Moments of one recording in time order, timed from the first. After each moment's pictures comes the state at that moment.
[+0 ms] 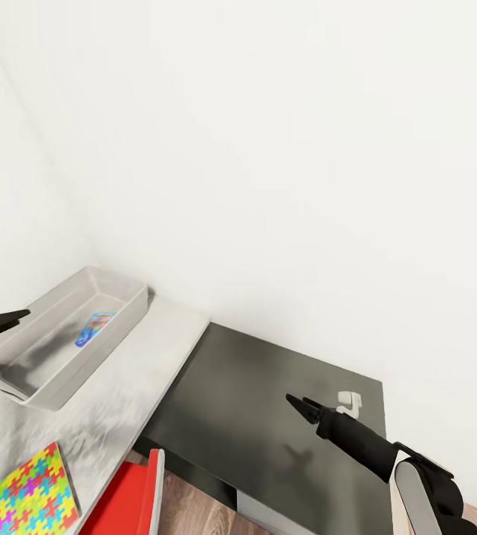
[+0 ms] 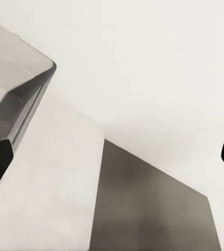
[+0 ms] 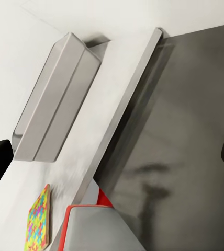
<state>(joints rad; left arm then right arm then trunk) -0.49 0.65 0.54 -1.36 0.56 1.04 -0.95 -0.12 0.00 -0.17 -1.58 -0.50 0.71 0.70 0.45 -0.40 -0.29</state>
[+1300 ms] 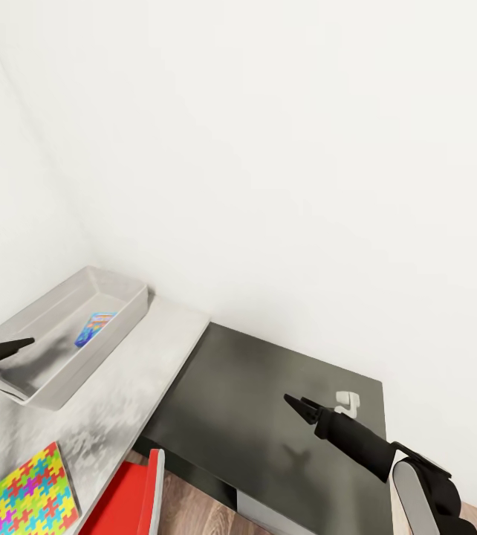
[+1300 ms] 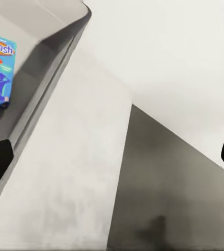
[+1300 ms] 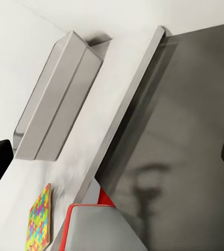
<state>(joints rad) -0.40 0.64 0.56 -1.34 0.42 1.04 -1.01 -0.12 0.00 -0.16 -1.58 -0.50 0.70 0.69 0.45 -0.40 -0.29</state>
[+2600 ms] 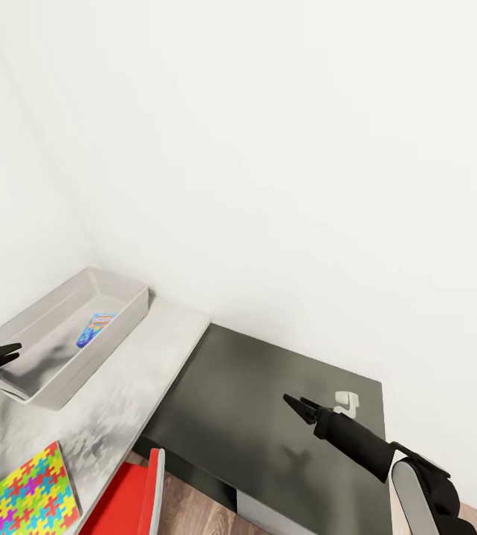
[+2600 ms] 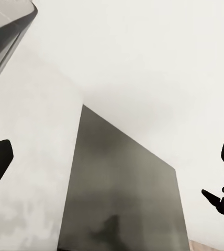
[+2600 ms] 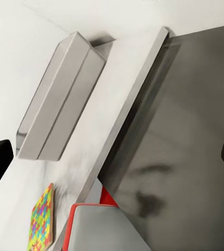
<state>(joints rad) -0.37 0.64 0.62 -1.28 0.40 1.04 -1.27 -0.12 0.01 -0.16 -1.58 -0.50 0.71 0.69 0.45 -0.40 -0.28</state>
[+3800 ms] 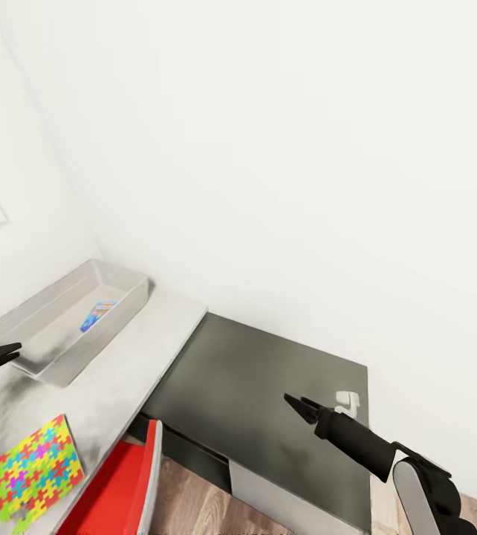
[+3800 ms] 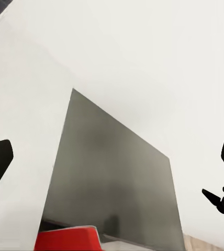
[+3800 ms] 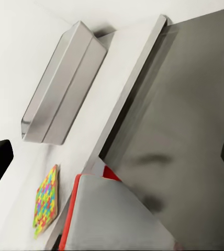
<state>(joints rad) -0.37 0.64 0.61 -1.29 0.41 1.03 -1.27 -0.12 0.01 -0.16 -1.58 -0.50 0.70 0.70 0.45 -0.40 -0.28</state>
